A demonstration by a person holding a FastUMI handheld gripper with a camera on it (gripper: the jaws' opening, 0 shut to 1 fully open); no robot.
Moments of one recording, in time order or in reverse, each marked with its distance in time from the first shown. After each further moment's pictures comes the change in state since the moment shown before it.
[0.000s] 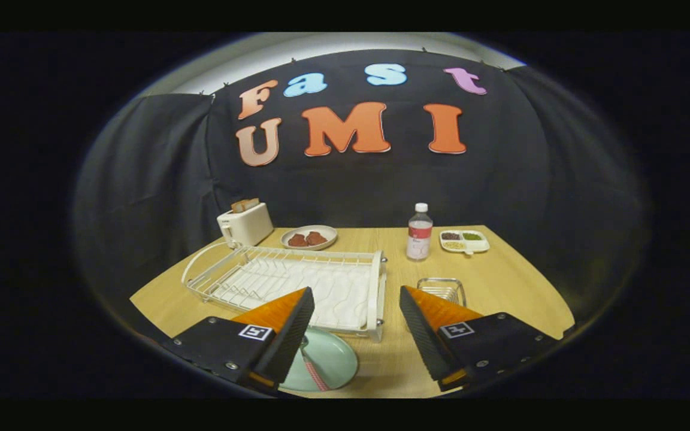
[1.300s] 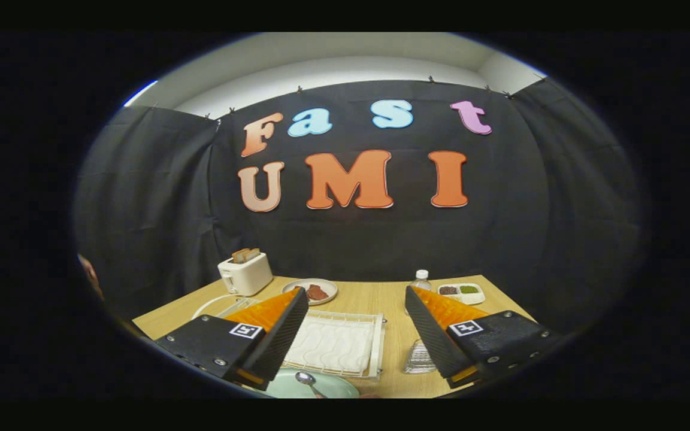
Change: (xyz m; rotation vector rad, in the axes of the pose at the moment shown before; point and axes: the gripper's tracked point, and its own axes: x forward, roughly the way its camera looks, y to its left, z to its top) arm 0.002 0.013 0.118 -0.001 -0.228 0.000
